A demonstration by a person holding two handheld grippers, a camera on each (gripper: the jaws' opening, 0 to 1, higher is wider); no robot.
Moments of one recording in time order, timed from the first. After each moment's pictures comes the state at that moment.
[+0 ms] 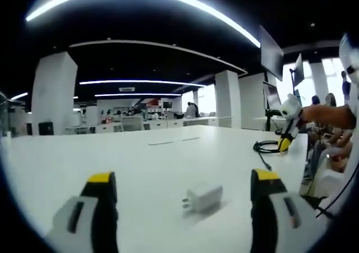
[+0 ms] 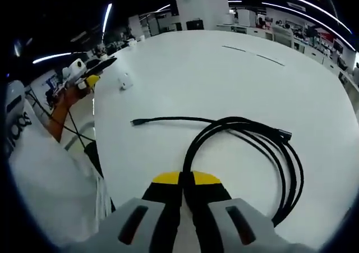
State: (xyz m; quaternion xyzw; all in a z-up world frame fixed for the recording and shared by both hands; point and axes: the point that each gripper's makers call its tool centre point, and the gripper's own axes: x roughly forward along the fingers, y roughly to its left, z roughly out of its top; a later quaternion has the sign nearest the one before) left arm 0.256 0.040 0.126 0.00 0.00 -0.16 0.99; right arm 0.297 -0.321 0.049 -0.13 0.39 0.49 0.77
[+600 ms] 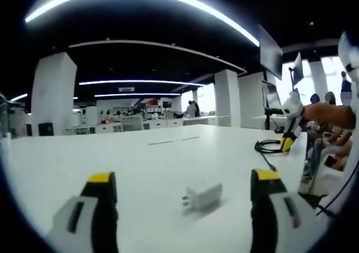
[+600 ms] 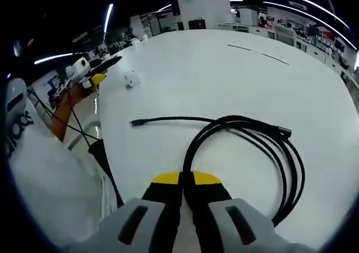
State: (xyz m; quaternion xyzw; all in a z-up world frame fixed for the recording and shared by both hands) left arm 0.254 0.040 0.124 0.01 0.01 -0.16 0.99; right arm 0.280 -0.314 0.048 -0.13 0.39 0.50 0.76
